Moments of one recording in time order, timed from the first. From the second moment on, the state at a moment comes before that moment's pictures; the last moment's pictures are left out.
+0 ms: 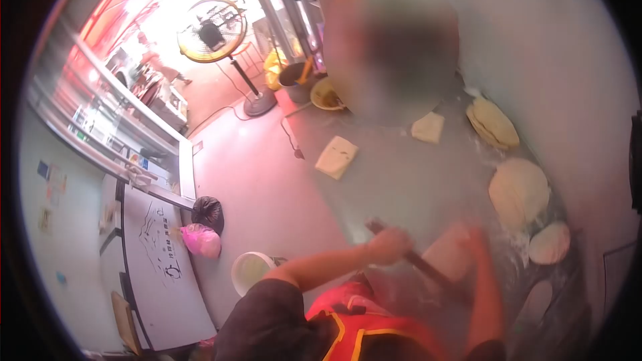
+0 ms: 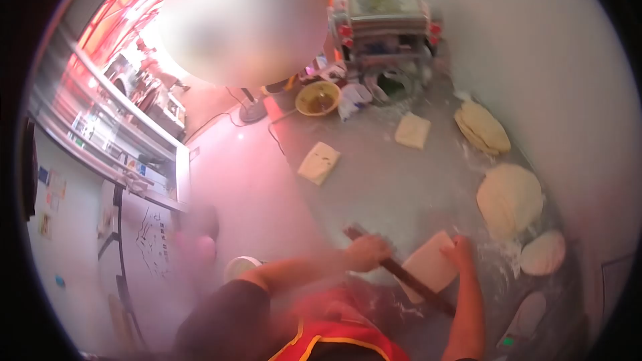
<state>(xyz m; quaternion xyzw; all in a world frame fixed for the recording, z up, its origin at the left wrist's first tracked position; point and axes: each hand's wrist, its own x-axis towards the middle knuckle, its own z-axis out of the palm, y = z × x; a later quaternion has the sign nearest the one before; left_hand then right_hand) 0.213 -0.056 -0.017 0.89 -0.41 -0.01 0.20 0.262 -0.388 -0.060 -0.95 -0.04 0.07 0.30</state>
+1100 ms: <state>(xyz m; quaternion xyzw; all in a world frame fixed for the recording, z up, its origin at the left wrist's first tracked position) 0.336 -0.149 -0.037 0.94 -0.33 0.05 0.06 0.149 -0.448 -0.032 -0.96 0.25 -0.08 -0.02</state>
